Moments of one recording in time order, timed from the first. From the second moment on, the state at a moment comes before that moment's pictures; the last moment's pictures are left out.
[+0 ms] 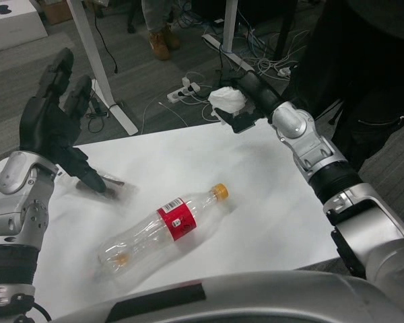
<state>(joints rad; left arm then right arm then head) -0.40 0.18 0.01 0.24 -0.40 -0.12 -0.29 -0.45 -0.47 0.11 0.40 -0.04 -0.27 0.13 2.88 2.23</state>
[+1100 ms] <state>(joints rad) -0.40 0.17 0.02 0.24 -0.40 -0.12 -0.29 -0.35 -0.44 0.09 0.17 0.32 -0.50 0.00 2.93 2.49</state>
